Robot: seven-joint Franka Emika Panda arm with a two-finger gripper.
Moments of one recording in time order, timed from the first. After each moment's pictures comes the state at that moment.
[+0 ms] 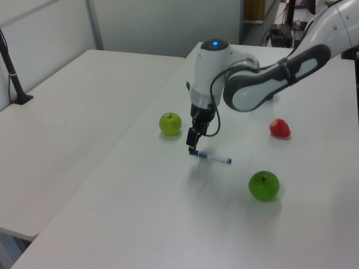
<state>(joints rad) 0.43 0.65 -0.08 -1.43 -0.07 2.26 0.36</state>
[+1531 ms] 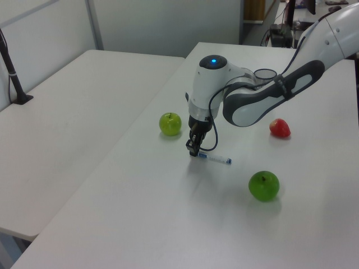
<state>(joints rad) 0.44 0.70 -0.08 -1.43 -0.14 2.33 0.44</state>
